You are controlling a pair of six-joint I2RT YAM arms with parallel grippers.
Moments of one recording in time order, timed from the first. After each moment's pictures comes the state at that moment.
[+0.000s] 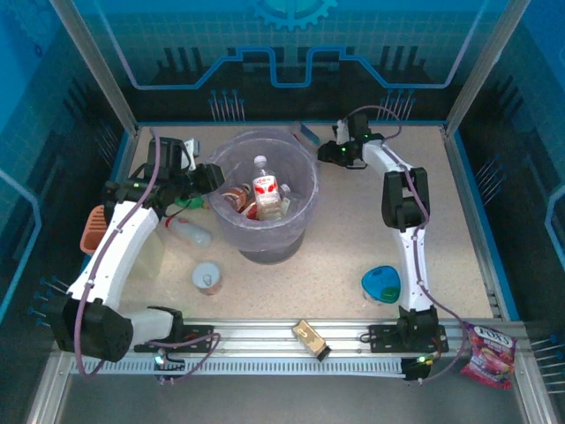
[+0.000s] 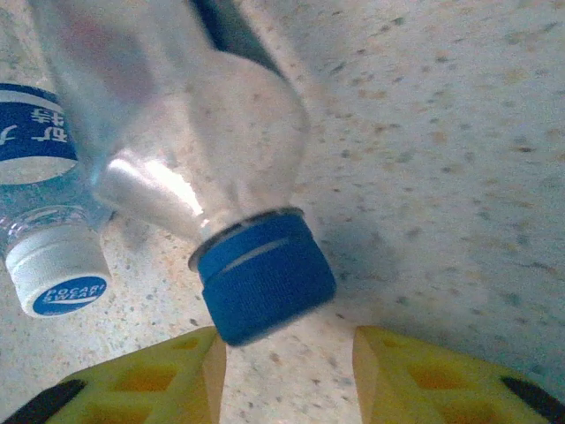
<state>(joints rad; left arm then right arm) -0.12 1.24 1.21 -0.72 0.27 -0.51 0.15 2.52 2.10 -0.54 -0.48 0.28</state>
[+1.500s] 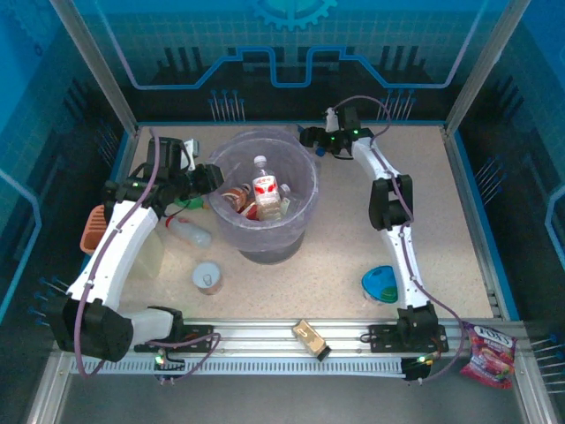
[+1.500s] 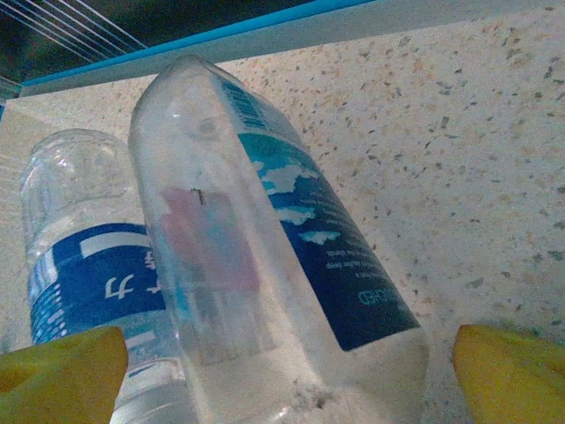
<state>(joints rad) -0.12 1.24 1.22 -0.74 0.26 -0.51 0.20 2.78 2.56 -0.56 -0.53 0.36</state>
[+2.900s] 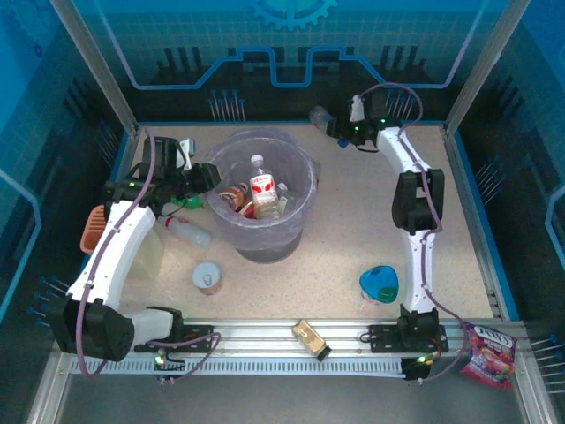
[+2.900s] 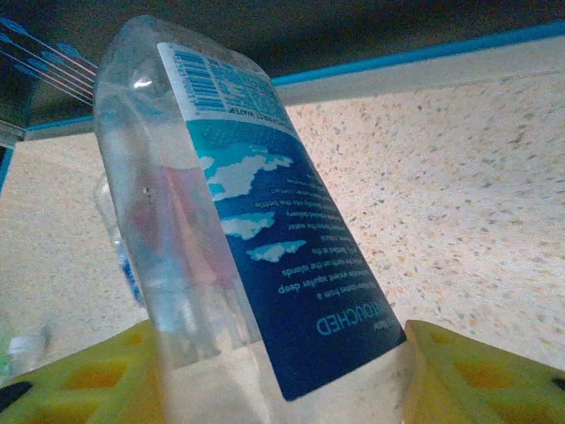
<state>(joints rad) -0.09 1.24 1.22 -0.74 0.29 -0.50 0.10 2.36 2.14 -0.55 -0.47 0.32</state>
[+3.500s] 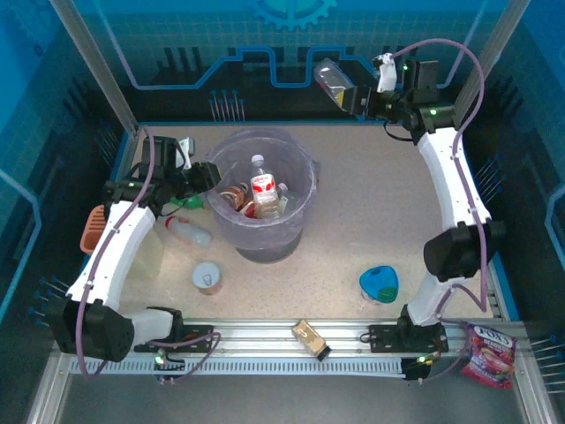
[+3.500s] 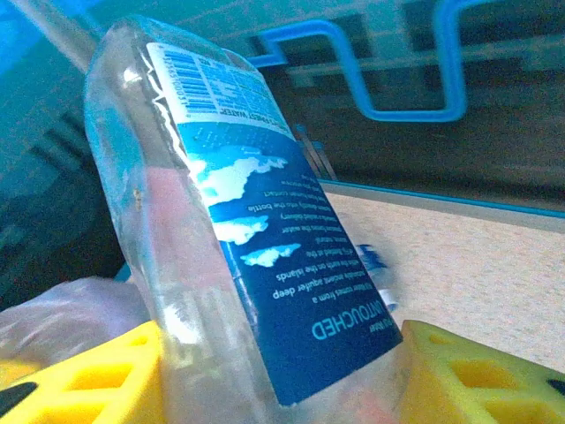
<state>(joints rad) -0.09 1.24 1.22 -0.73 0.30 -0.50 0.15 1.75 2.00 -0.72 -0.56 0.23</state>
